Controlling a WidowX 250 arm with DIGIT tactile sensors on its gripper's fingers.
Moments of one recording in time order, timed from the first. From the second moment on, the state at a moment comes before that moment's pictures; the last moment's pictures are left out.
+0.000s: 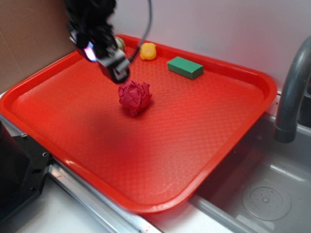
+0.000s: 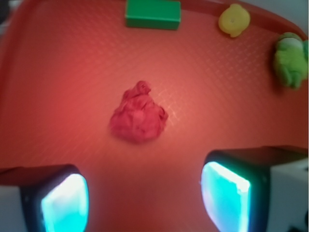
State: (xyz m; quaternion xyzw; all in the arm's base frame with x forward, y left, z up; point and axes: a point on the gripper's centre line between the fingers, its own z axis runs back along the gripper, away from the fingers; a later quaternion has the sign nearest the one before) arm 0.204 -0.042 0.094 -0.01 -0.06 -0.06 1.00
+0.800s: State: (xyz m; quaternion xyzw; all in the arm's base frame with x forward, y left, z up) arm 0.262 -0.037 0.020 0.02 -0.03 -0.02 1.00
